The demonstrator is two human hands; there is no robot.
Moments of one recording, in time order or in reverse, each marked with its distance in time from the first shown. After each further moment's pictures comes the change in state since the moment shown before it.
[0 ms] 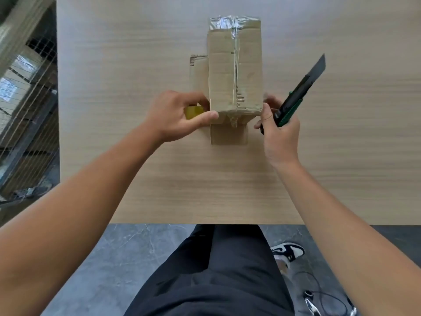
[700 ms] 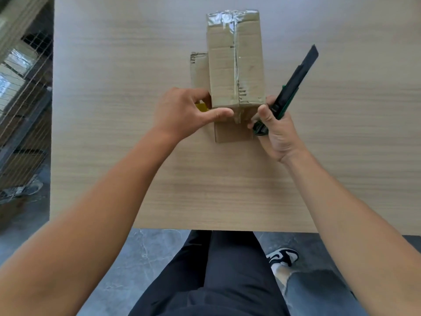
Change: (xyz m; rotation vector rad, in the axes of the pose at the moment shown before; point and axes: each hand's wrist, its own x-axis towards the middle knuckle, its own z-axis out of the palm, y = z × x) left_hand 0.013 0.012 0.019 0.007 0.186 -0.152; right_hand 0.036 0.010 -0.005 0.302 -0.372 0.211
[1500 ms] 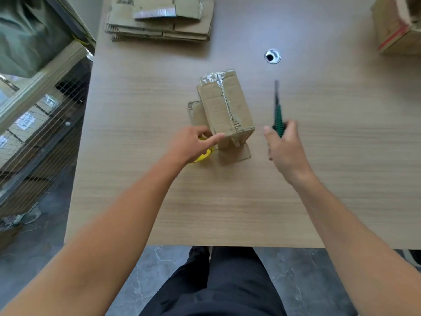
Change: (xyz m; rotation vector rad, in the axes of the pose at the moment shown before) left_hand 0.005 0.008 -0.003 -0.151 -0.186 -0.241; right_hand -0.039 -0.088 0.024 -0.700 0.347 -0.084
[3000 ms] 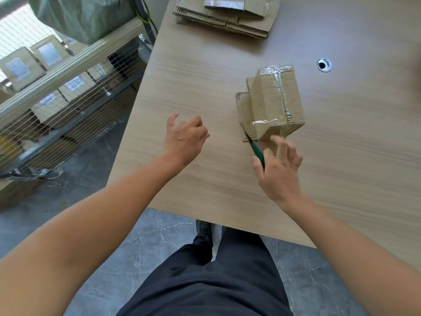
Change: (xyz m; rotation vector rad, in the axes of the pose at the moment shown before) left_hand -0.094 -0.090 -0.054 0.626 0.411 0.171; right_hand -0.077 0.028 0.083 -0.985 -0.110 -0.627
